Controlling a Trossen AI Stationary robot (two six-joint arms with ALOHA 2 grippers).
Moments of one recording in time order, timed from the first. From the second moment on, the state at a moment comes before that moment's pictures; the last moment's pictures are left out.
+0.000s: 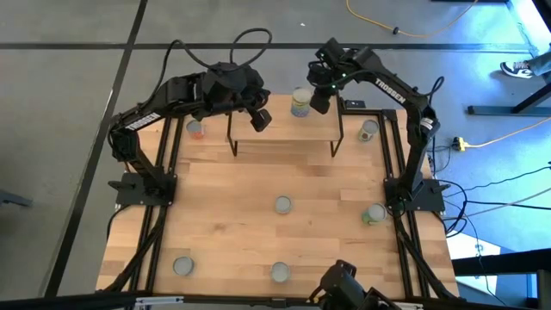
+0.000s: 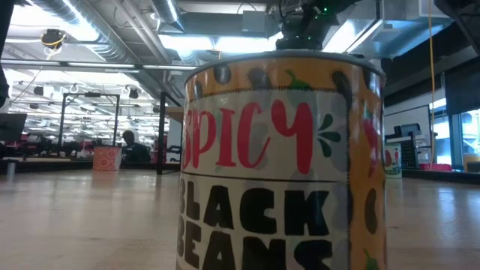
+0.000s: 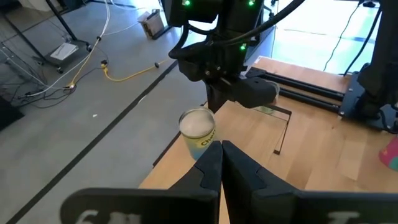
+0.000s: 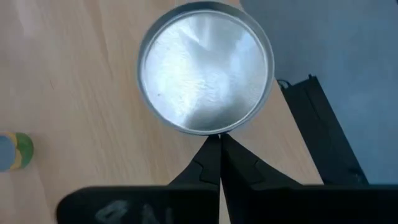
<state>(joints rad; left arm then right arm) 0.20 1.65 2.16 -1.00 -0.44 -0.10 -0.73 1.89 1.98 -1.21 -0.21 -0.32</state>
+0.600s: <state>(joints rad) 0.20 1.65 2.16 -1.00 -0.45 -0.10 -0.69 1.95 1.99 -1.05 -0.22 -0.32</state>
